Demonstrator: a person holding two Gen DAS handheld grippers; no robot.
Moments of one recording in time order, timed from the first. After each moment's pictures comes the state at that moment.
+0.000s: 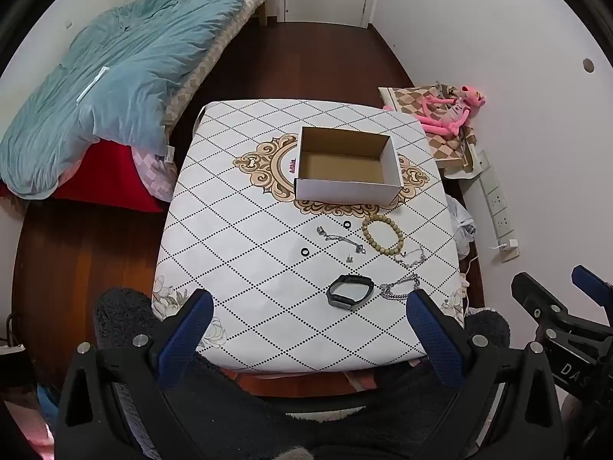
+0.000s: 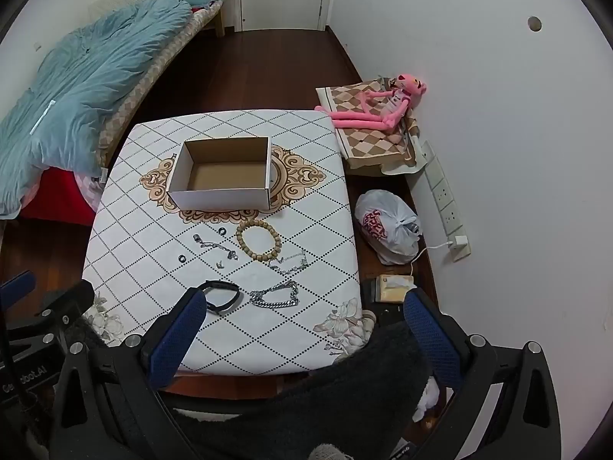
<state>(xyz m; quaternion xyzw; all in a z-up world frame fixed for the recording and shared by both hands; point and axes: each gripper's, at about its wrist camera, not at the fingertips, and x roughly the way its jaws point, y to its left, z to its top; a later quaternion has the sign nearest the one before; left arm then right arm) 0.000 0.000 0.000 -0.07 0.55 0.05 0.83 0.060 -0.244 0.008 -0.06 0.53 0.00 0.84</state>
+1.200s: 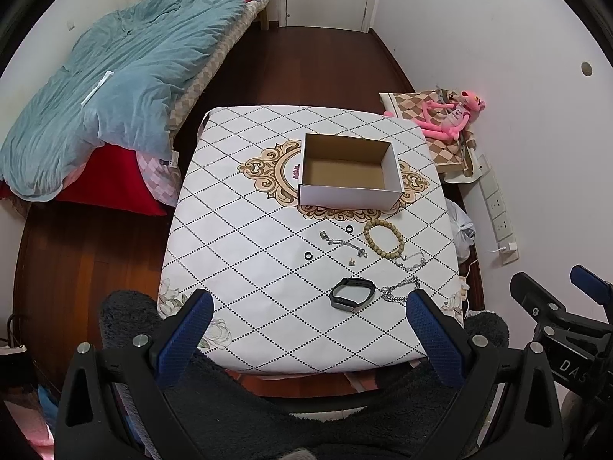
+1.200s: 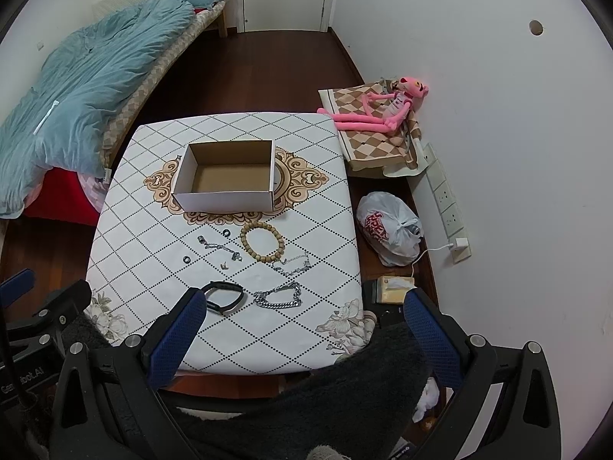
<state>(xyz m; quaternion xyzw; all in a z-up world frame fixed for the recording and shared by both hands) -0.004 0.005 0.011 -0.07 0.54 0.05 0.84 0.061 -0.244 0.014 -0.06 0.53 0.01 0.84</state>
